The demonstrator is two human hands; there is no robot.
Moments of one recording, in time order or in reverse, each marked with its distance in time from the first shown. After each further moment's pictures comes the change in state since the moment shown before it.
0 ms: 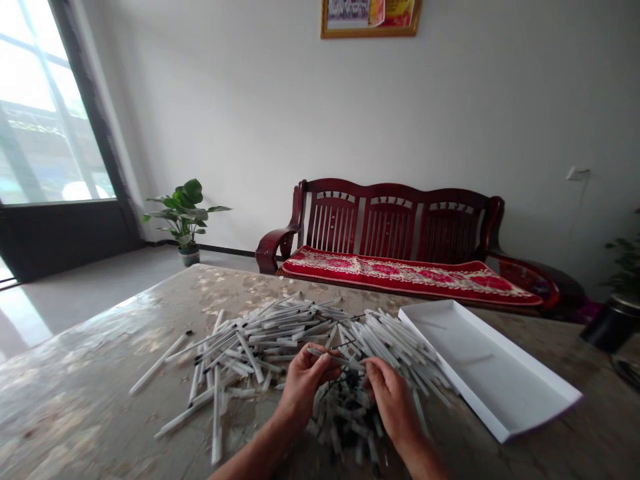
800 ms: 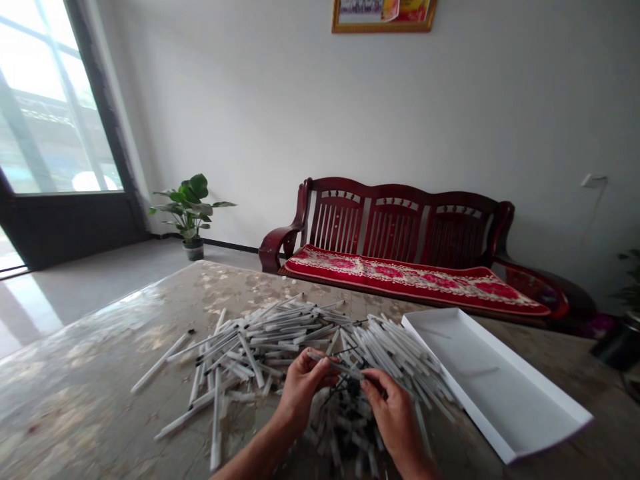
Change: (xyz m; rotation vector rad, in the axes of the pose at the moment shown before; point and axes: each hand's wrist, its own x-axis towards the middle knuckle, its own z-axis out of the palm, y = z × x) left_hand 0.007 -0.001 -0.006 0.017 0.058 -0.024; right_hand -0.002 0.001 0.002 -0.049 0.050 -0.060
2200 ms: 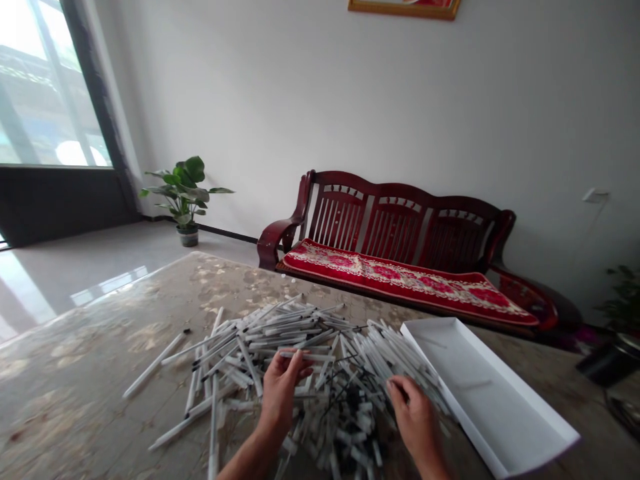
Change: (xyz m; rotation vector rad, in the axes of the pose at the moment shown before) left_hand 0.017 0.014 -0.026 -0.060 0.307 0.084; right_hand 0.016 0.042 -0.036 -0.305 0.069 -0.016
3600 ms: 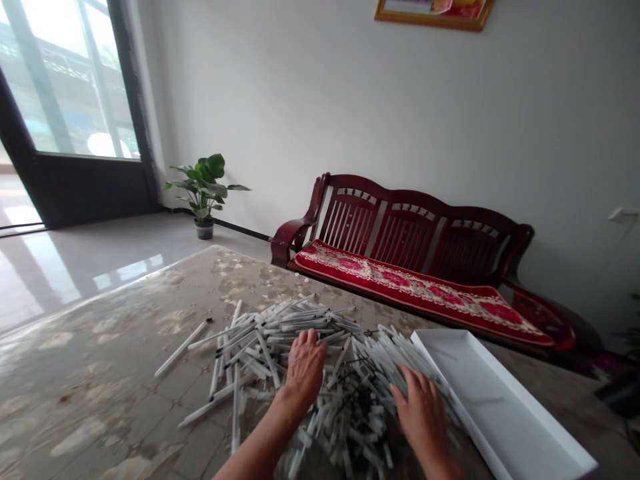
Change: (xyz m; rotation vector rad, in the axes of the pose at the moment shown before) left_hand 0.019 0.025 0.012 1.776 -0.319 0.623; right_hand 0.012 0.012 0.013 -0.517 0.079 -0.251
